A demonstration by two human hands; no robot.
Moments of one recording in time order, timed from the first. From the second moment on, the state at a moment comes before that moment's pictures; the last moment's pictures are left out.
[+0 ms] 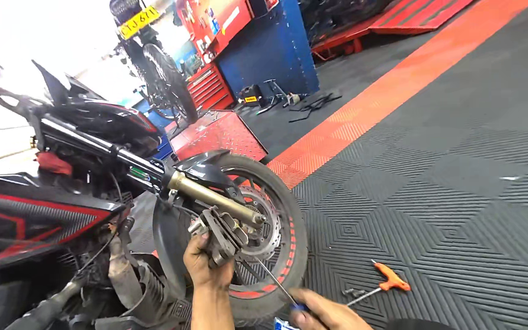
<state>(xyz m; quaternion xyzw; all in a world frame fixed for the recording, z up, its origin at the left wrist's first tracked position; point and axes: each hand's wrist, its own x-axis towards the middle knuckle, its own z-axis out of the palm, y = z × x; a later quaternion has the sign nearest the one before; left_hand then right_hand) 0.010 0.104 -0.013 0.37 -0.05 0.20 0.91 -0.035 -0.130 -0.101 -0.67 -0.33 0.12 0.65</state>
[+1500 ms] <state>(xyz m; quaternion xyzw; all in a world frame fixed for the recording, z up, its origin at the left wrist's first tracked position) 0.014 0.087 0.025 0.46 0.06 0.25 0.85 -0.054 -0.036 -0.054 -0.45 -0.11 0.21 0.86</state>
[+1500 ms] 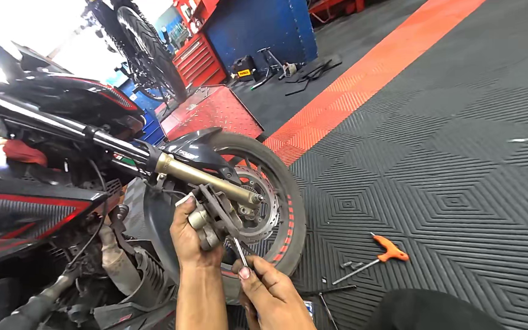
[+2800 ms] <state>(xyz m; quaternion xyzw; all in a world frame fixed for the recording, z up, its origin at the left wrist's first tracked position) 0.001 0.145 -0.040 0.60 0.00 0.14 0.79 -0.006 -0.032 -0.104 -0.57 -0.17 0.48 0.64</state>
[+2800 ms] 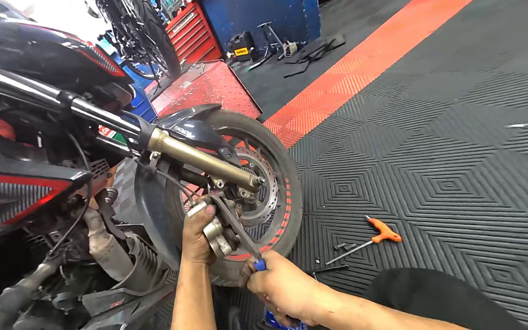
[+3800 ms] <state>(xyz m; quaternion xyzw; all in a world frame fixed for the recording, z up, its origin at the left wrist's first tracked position) 0.011 0.120 -0.023 0.47 -0.02 0.11 0.87 -0.013 -0.070 -0.100 -0.41 -0.25 0.36 0.80</state>
